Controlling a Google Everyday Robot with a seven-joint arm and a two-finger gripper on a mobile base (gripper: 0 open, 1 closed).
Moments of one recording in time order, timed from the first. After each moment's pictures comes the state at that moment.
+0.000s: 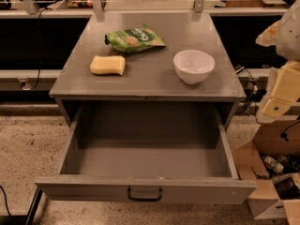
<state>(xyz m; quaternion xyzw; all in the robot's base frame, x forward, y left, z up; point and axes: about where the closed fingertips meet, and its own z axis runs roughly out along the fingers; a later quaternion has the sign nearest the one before) 0.438 -0.214 0.986 -0.60 0.78 -0.05 0.17</state>
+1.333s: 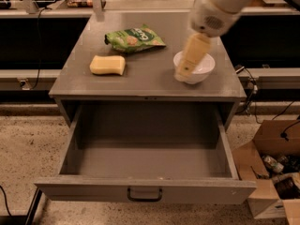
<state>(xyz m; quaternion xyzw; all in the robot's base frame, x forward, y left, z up) 0.566 -0.102 0.970 -0.60 0.76 0.00 0.24</state>
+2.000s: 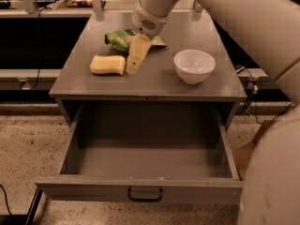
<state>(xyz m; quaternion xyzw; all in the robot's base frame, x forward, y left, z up) 0.652 0.026 0.927 -0.65 0.72 0.04 0.24</state>
